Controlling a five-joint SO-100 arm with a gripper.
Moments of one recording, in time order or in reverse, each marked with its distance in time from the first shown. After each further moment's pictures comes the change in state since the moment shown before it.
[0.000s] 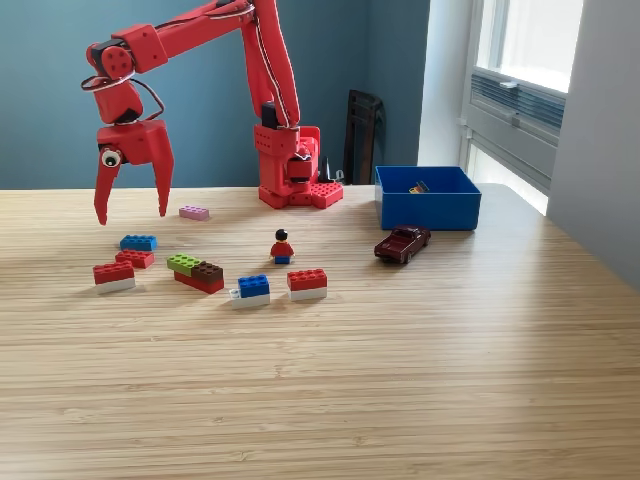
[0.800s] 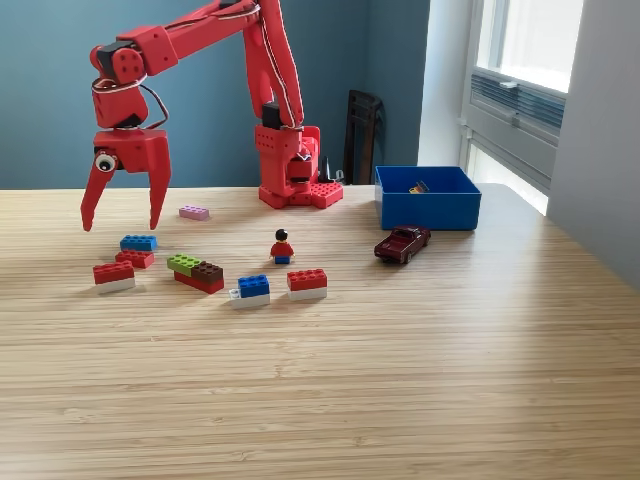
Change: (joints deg) arm -8.2 0.0 1.0 -6.1 6.8
